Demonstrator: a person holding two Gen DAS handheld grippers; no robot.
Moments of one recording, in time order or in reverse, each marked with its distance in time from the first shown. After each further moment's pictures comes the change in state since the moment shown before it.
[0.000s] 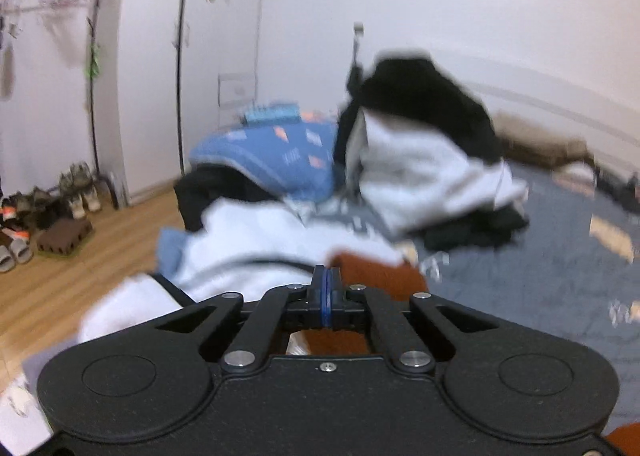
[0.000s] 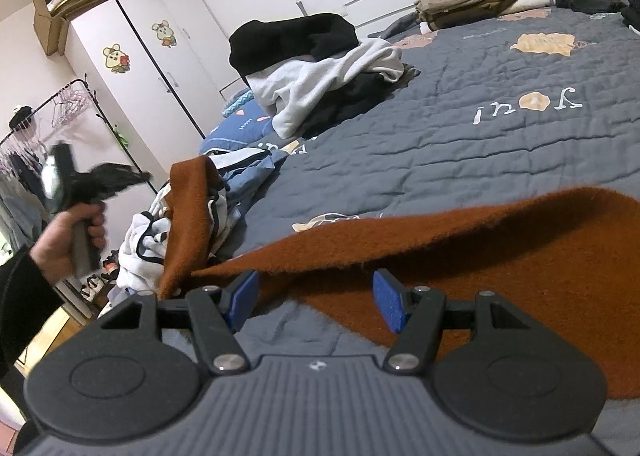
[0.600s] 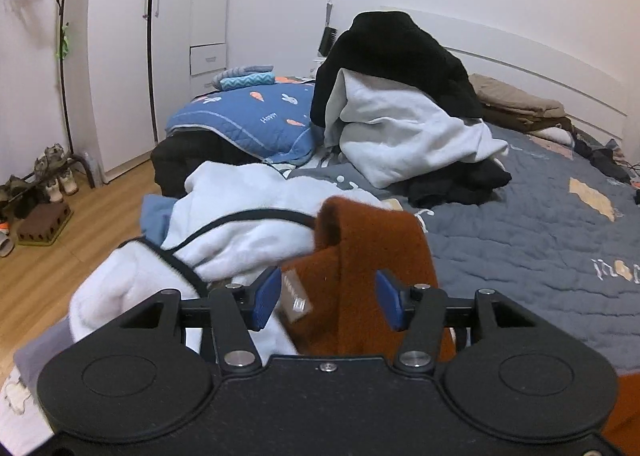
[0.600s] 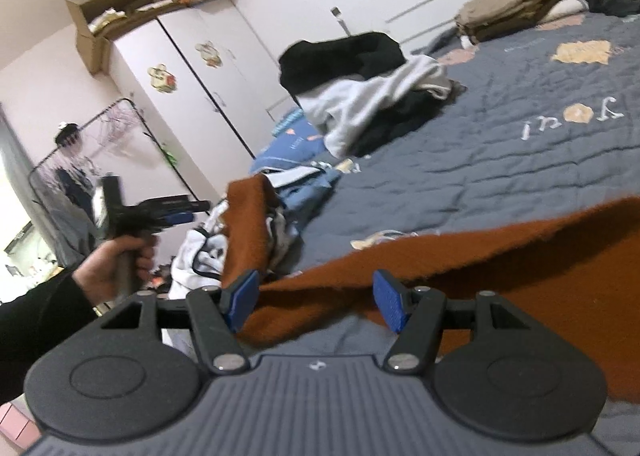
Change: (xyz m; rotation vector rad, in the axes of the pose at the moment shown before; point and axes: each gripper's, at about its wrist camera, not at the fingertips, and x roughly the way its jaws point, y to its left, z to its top) left arm 0.031 0.000 -0.022 0.055 0.142 -0.084; right arm -0.006 0.015 0.000 -0.003 -0.066 0.164
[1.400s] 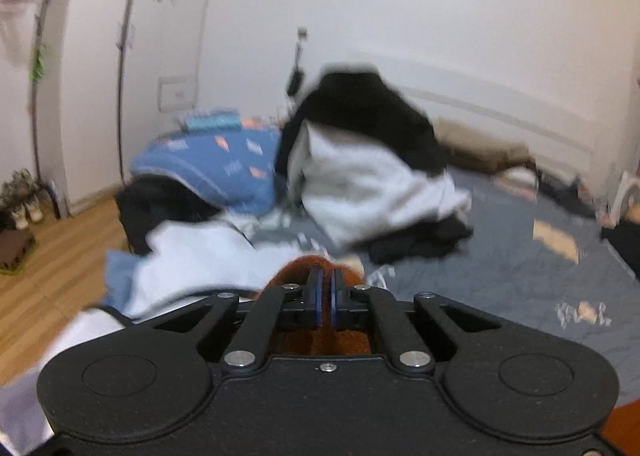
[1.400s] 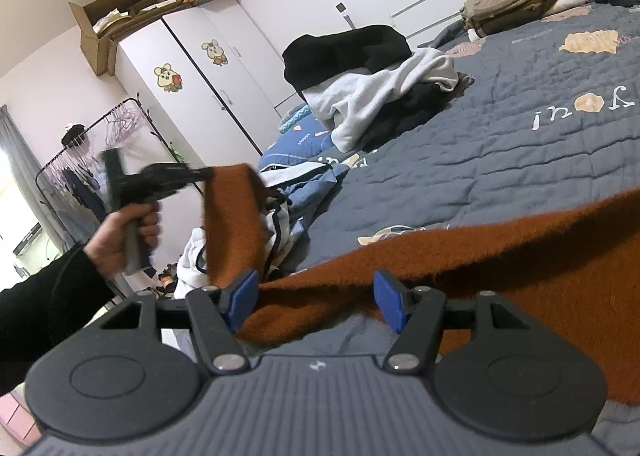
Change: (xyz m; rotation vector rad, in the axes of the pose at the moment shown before) left arm -0.040 0.015 0.036 -0.033 -0.163 -0.125; right arm 0.008 -0.004 -0.005 0.018 0.007 0.022
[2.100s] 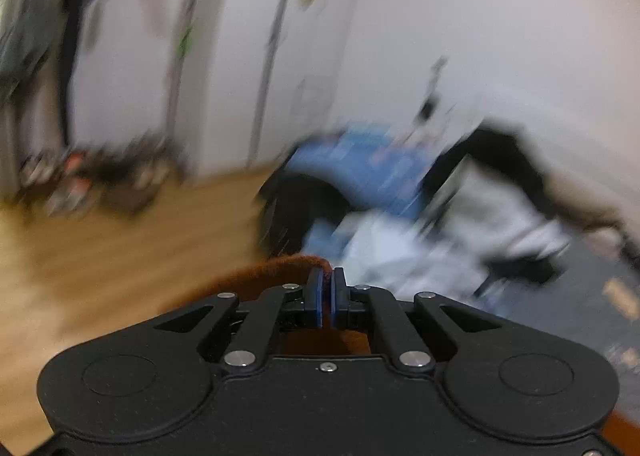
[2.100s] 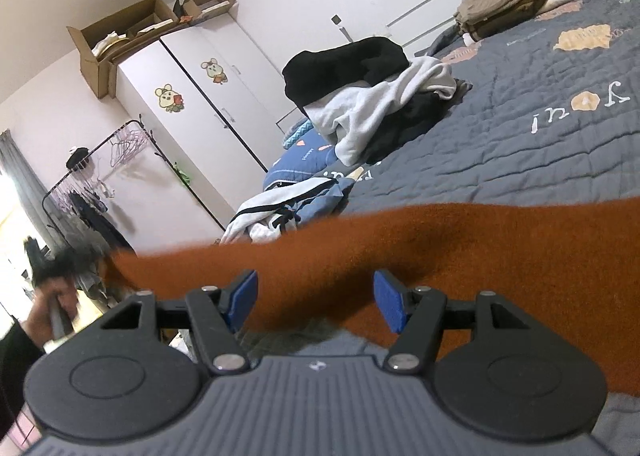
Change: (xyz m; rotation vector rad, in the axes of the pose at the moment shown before) left arm -0.123 0.105 -0.031 -0.224 0.079 0.326; right arm -0.005 0.001 0.005 0.049 -0.037 0.015
